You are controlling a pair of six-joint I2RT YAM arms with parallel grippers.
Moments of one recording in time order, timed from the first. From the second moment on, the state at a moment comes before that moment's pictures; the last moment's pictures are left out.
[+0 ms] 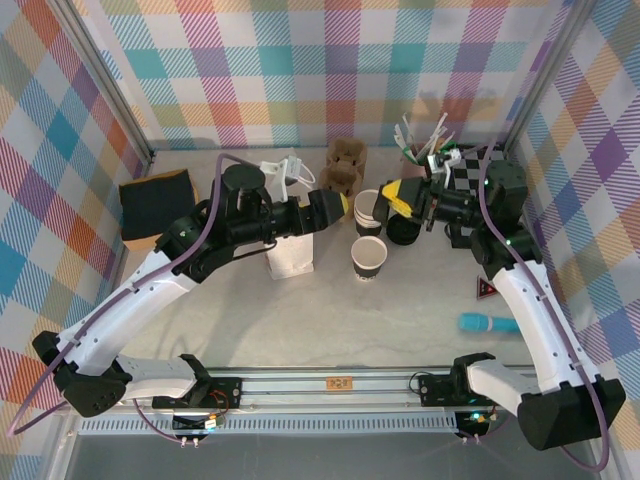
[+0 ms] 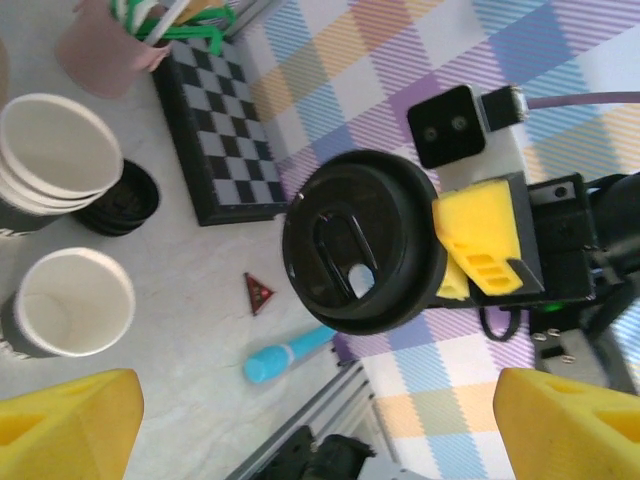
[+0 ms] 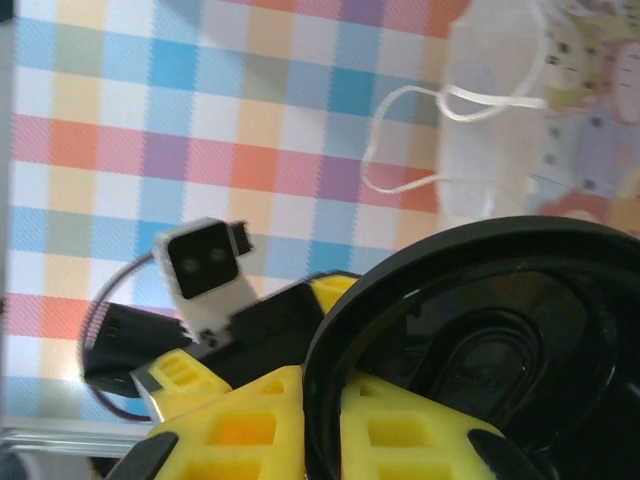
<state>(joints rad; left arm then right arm) -0.79 1.23 1.46 -0.52 0.27 -0.88 0.20 1.08 1.10 -0.02 -1.05 1.38</state>
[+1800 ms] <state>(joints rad) -0.73 1.52 1.48 0.42 0.43 -1.51 0.23 1.39 1.24 1.16 -0.78 2.10</state>
